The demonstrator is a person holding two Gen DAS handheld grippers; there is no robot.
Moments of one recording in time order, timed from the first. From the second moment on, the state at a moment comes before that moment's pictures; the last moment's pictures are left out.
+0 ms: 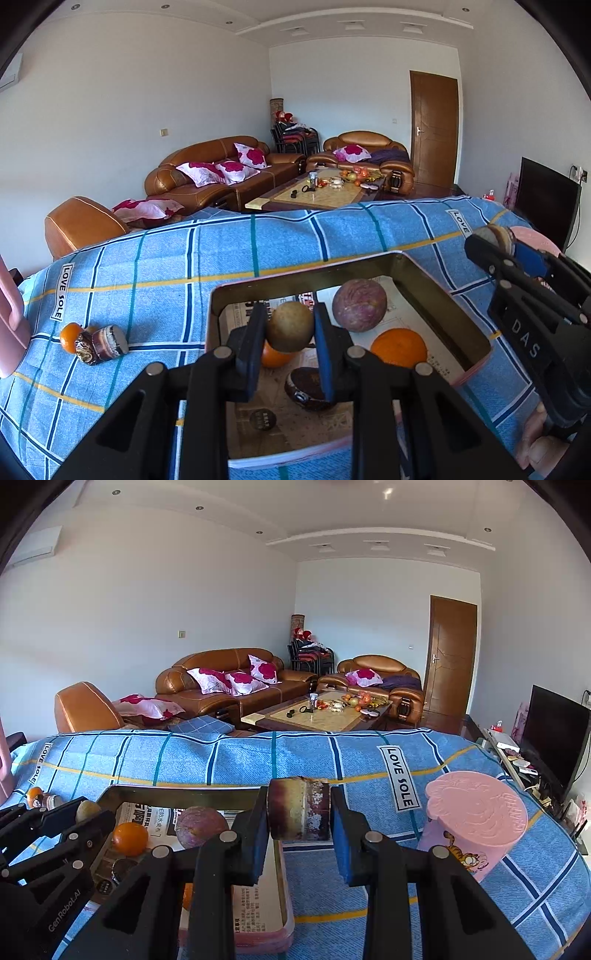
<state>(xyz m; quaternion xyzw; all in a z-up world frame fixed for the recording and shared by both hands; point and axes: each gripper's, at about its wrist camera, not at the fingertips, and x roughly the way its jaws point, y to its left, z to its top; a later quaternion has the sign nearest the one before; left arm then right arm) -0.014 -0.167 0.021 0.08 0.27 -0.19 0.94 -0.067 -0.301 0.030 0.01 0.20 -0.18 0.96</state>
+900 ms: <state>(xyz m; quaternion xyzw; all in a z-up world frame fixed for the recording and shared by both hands) 0.009 -0.171 0.005 0.07 0.31 -0.19 0.93 -0.030 -0.283 0.003 0.01 0.30 -0.07 0.95</state>
